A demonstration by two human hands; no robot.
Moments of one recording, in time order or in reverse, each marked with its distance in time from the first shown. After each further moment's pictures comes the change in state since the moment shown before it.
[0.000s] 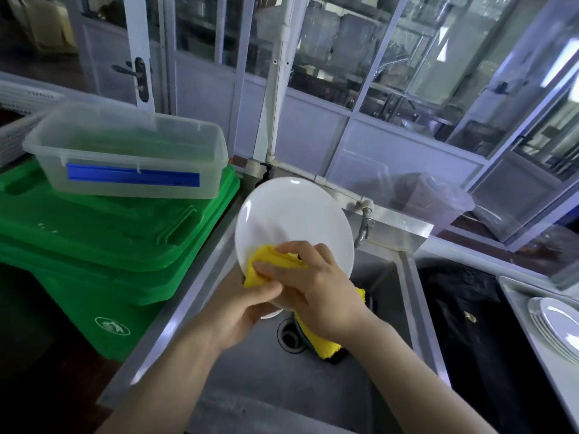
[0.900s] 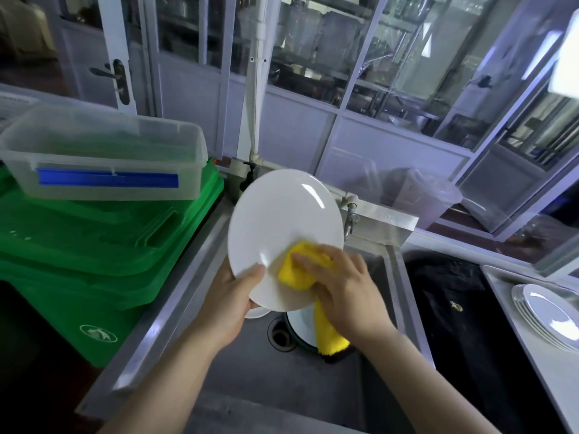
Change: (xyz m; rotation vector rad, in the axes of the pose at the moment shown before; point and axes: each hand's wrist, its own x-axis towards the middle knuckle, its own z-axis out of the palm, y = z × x) left_hand 0.008 -0.011 0.030 0.120 0.286 0.058; right_hand -0.048 0.050 -0.003 -0.144 0.267 0.162
